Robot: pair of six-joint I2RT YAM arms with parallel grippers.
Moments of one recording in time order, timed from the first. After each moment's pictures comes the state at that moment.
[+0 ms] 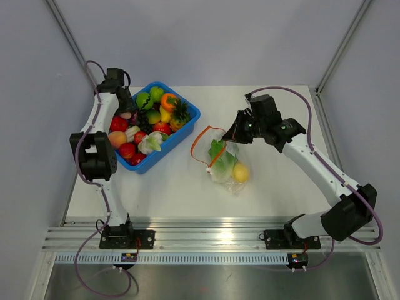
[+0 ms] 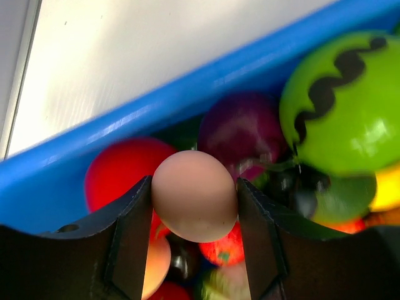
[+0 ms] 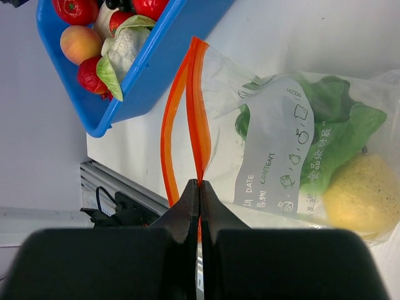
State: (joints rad) left arm 0.05 2.05 1.89 -0.80 -0.21 -0.28; right arm 0.51 1.39 1.34 -0.63 -0.26 0.72
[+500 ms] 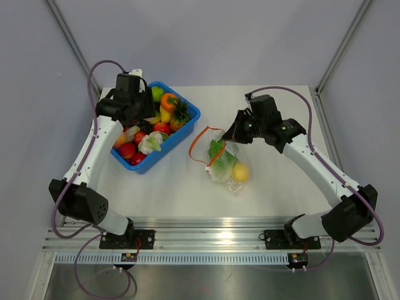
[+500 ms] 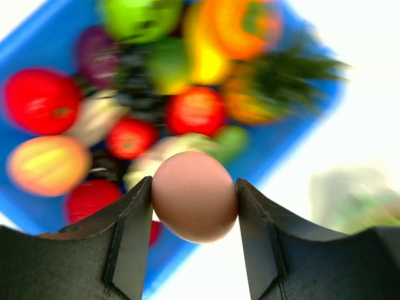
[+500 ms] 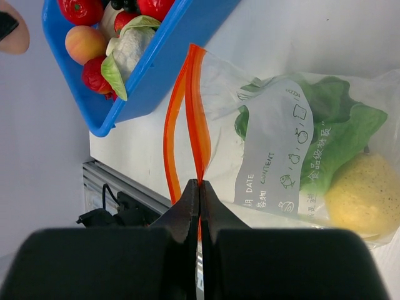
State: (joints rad) left arm -0.22 1.52 1.61 -0.82 -0.12 -0.28; right arm 0.51 1.38 1.33 -0.62 -0.26 0.73
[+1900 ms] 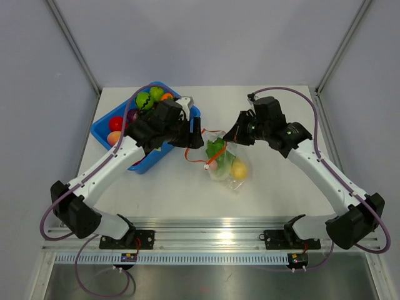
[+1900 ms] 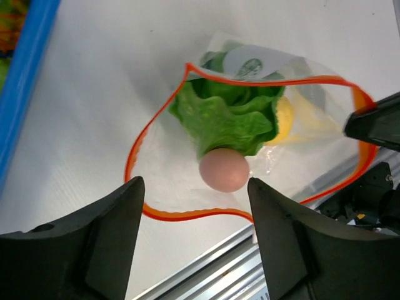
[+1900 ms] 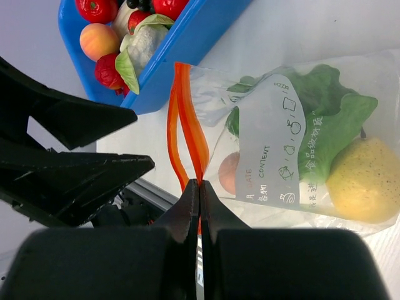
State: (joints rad) left arm -0.66 1.43 1.43 -0.73 0.10 -0.40; right arm 0.53 1.32 1.32 -0.63 -0.25 0.74
